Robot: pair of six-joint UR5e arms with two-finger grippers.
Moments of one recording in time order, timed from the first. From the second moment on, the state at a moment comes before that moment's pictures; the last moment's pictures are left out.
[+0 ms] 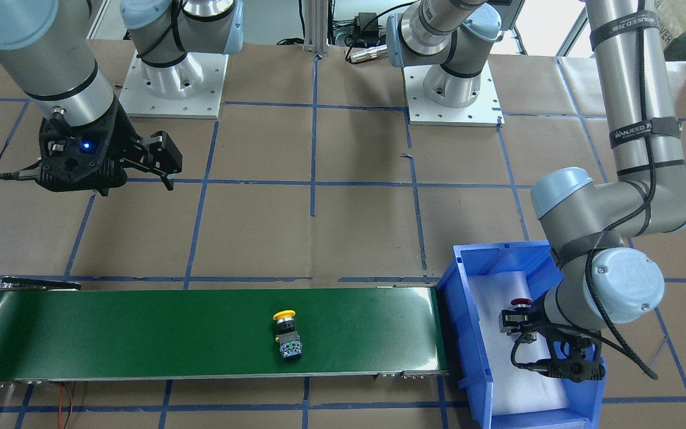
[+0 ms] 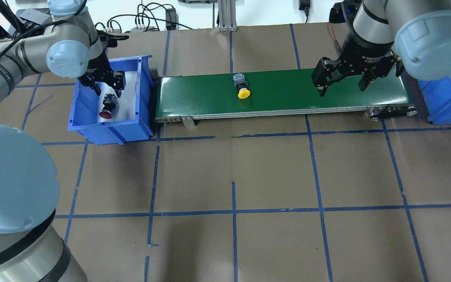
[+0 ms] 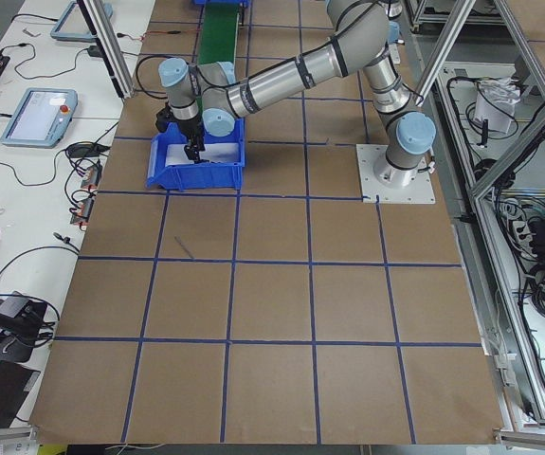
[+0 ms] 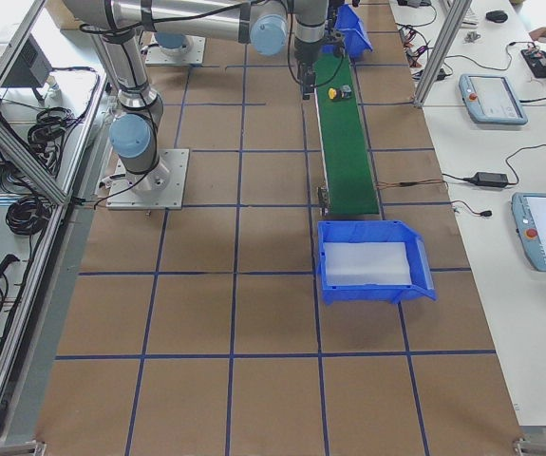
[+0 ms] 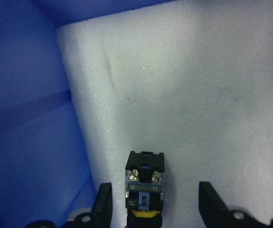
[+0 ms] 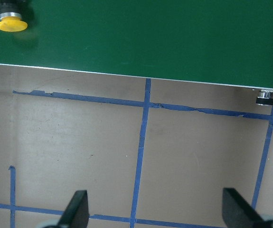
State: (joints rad) left arm -1.41 -2.17 -1.42 -1.19 1.70 0.24; right arm 1.55 -1.50 1.62 -1.68 -1.56 -0.14
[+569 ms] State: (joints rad) left arm -1.41 -2.18 -1.42 -1.19 1.71 0.23; right arm 1.60 -1.49 1.61 -1.70 -1.54 -0.06
